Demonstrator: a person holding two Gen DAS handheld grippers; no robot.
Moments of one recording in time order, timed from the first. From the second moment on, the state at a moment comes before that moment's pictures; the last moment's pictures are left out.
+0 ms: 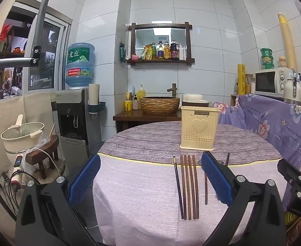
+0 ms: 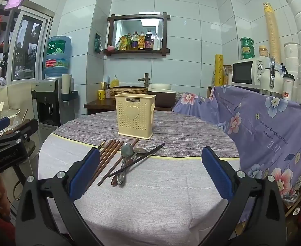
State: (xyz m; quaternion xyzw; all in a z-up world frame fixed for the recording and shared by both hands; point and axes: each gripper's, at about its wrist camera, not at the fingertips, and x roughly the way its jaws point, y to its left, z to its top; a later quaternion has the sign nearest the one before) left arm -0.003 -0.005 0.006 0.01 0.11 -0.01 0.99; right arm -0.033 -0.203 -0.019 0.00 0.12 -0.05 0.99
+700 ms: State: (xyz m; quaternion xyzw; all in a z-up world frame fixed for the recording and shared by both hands) left arm 0.001 0.003 -0.002 0.01 0.11 -0.01 0.99; right arm -0.033 -0.200 -0.027 0.00 0.12 -0.05 0.99
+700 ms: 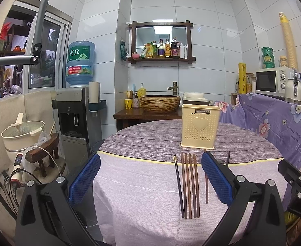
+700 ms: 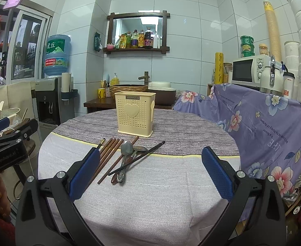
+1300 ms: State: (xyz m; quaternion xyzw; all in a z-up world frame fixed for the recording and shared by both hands) left arm 0.001 0.006 -0.005 0.01 0.11 -0.01 0.99; right arm -0.033 -0.200 -0.031 0.00 0.13 -0.05 0.99
